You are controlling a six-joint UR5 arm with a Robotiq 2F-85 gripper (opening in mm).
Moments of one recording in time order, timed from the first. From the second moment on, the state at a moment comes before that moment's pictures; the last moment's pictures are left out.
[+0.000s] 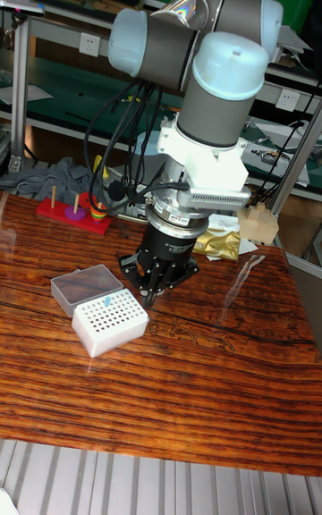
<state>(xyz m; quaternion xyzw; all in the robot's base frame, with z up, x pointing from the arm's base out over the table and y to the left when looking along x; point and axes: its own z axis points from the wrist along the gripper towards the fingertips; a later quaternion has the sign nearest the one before) 0.616 0.001 0.149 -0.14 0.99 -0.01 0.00</state>
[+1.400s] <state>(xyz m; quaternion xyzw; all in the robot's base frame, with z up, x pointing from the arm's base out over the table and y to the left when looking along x) 0.655 0.045 0.161 -0.06 0.99 0.06 0.09</state>
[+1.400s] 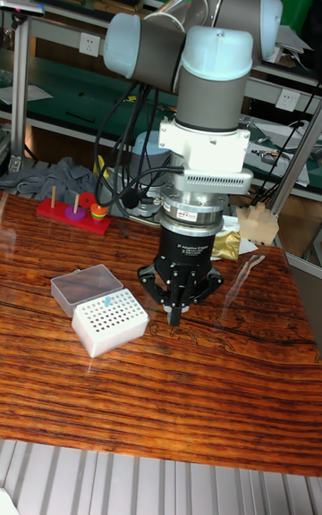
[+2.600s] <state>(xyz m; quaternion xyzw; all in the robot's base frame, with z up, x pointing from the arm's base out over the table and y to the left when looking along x) 0.682 0.039 0.168 -0.08 0.99 0.04 0.14</state>
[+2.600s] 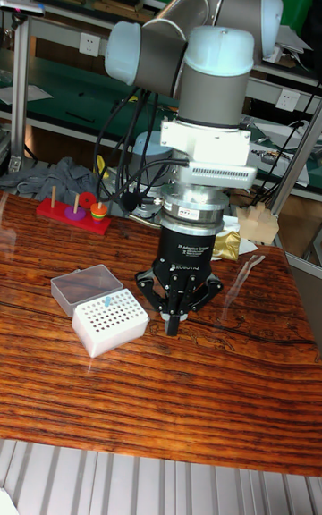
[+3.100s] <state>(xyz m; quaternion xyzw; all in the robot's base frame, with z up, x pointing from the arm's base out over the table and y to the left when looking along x) 0.696 0.053 0.187 -0.09 0.98 0.01 0.15</state>
